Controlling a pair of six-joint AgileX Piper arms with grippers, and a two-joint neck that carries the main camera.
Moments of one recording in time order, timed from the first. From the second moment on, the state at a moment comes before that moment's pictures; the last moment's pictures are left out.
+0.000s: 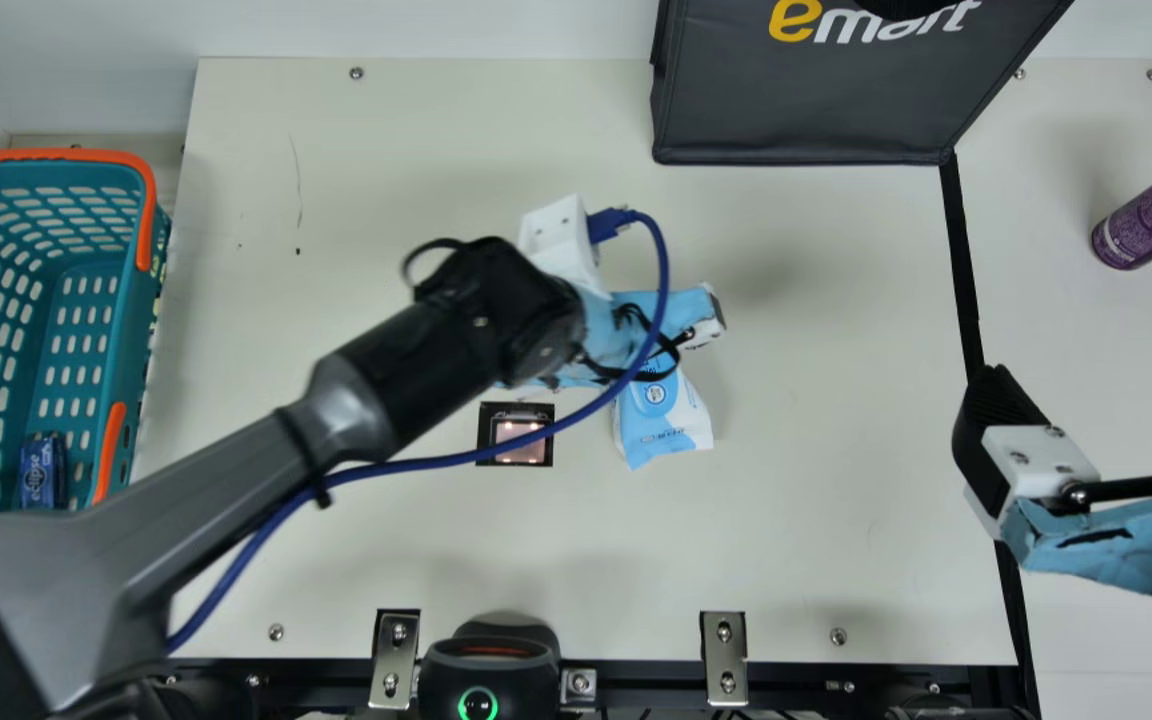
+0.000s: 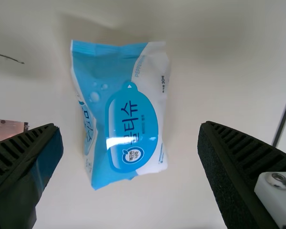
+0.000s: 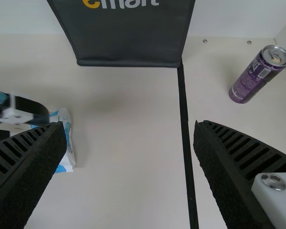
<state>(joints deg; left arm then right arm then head) -49.0 104.9 -84.3 -8.0 50.5 -57.3 0.7 42.6 -69.8 -0.8 69.5 0.0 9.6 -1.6</state>
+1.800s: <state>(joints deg) -3.2 48.2 -62.7 -10.1 69.1 -3.4 3.4 44.3 -69.8 -0.9 69.3 -1.0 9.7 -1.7</state>
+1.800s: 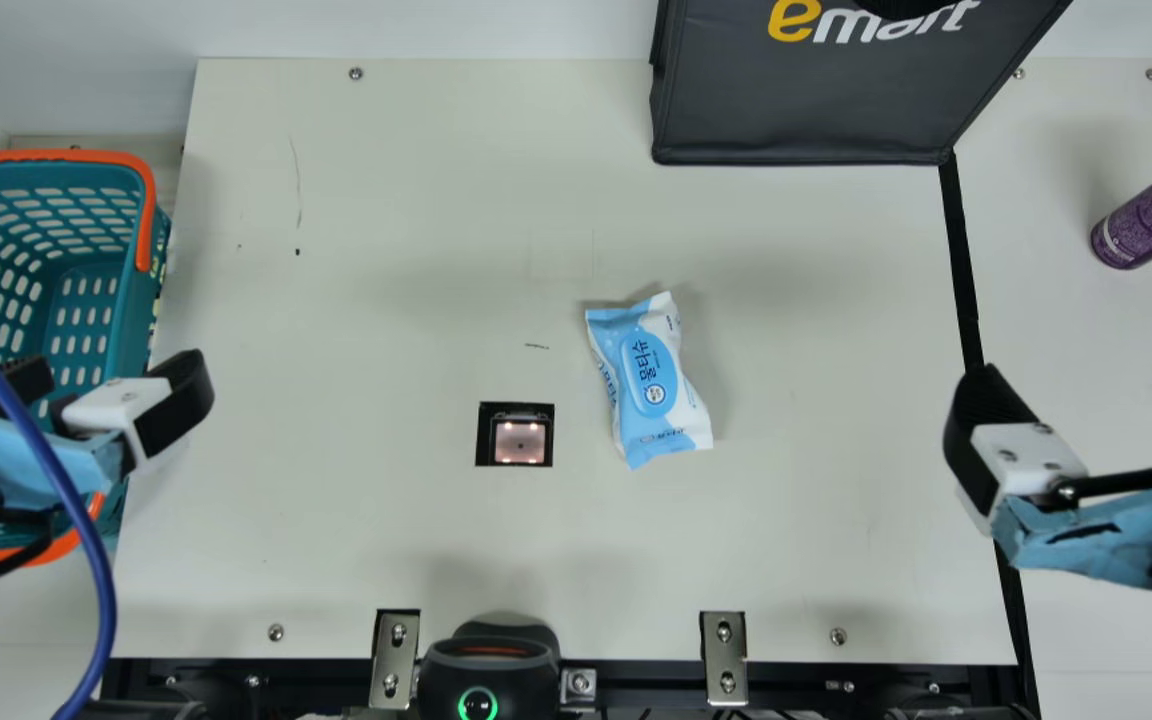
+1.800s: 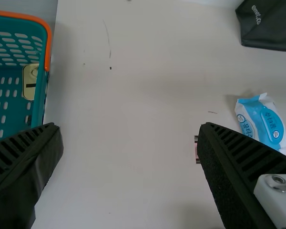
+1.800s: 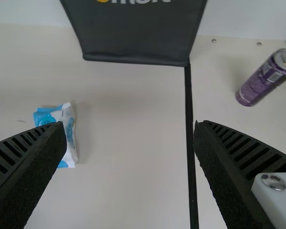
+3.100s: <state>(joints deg) -3.2 48.2 -62.7 -10.1 69.1 -3.4 37.4 77.7 -68.6 -6.4 59.2 20.5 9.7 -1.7</state>
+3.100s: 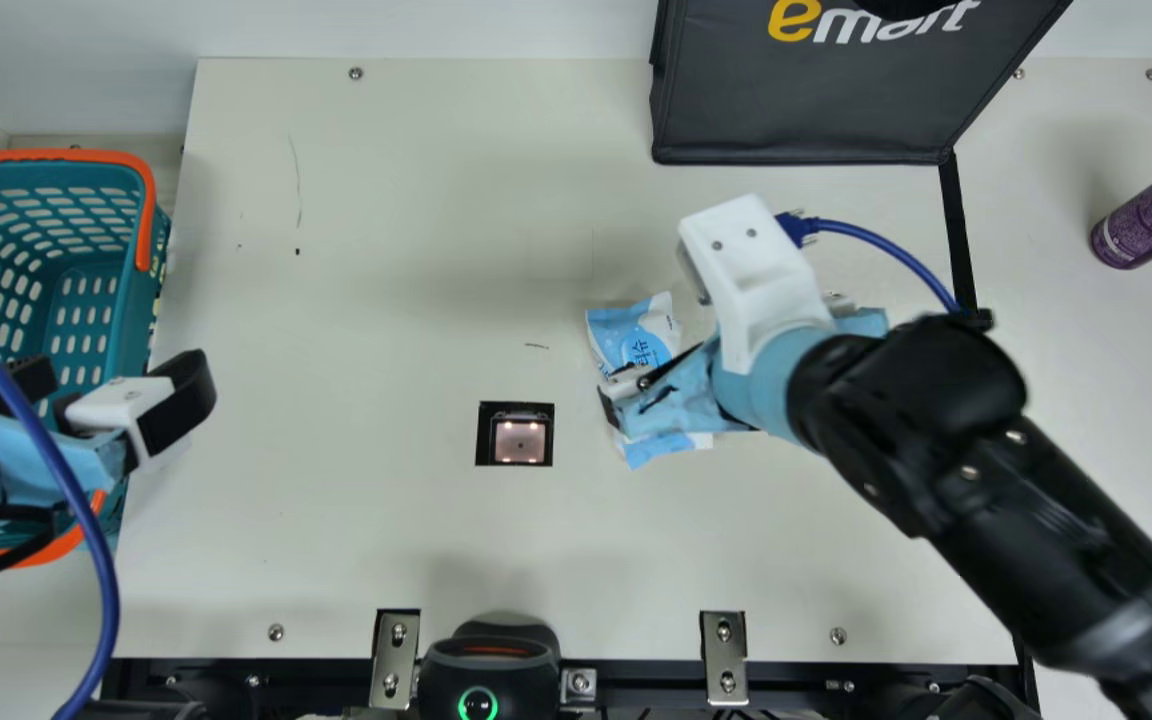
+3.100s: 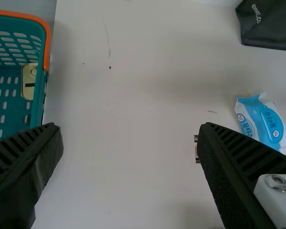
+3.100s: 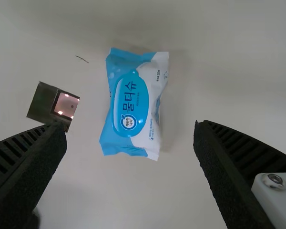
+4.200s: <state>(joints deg) -3.2 48.2 -62.7 -10.1 69.1 -3.4 38.9 99.0 -67.4 -9.5 50.9 31.9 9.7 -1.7</state>
